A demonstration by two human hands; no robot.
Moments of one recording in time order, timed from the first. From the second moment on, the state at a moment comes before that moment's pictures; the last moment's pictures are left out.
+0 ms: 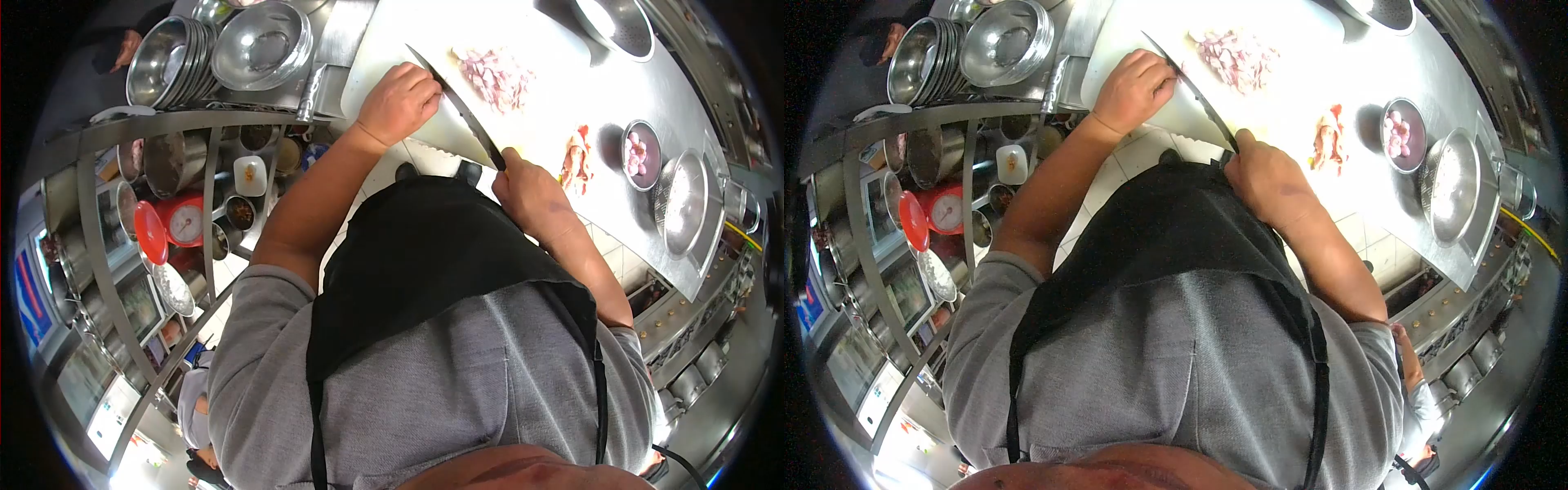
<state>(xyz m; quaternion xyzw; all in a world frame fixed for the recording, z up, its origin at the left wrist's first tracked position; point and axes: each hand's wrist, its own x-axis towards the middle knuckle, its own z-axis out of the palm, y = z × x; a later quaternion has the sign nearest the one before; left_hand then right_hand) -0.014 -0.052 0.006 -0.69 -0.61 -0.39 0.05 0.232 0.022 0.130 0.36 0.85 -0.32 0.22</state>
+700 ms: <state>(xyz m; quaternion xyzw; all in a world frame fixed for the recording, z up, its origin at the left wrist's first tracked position) -0.013 -0.053 0.007 -0.69 -0.60 -0.39 0.06 0.222 0.027 0.098 0.37 0.84 -0.35 0.21</state>
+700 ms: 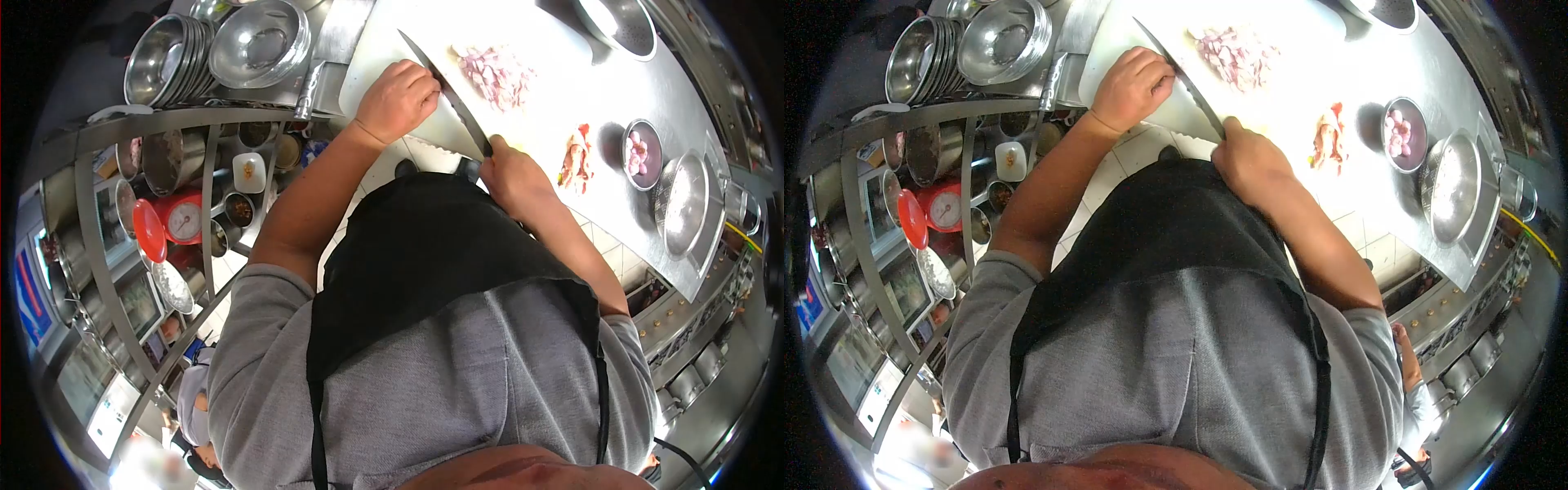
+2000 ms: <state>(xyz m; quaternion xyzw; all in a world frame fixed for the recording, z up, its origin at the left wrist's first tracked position) -0.016 -0.050 0.003 -0.68 -0.63 -0.38 0.09 0.237 0.030 0.116 0.34 0.86 -0.32 0.18</state>
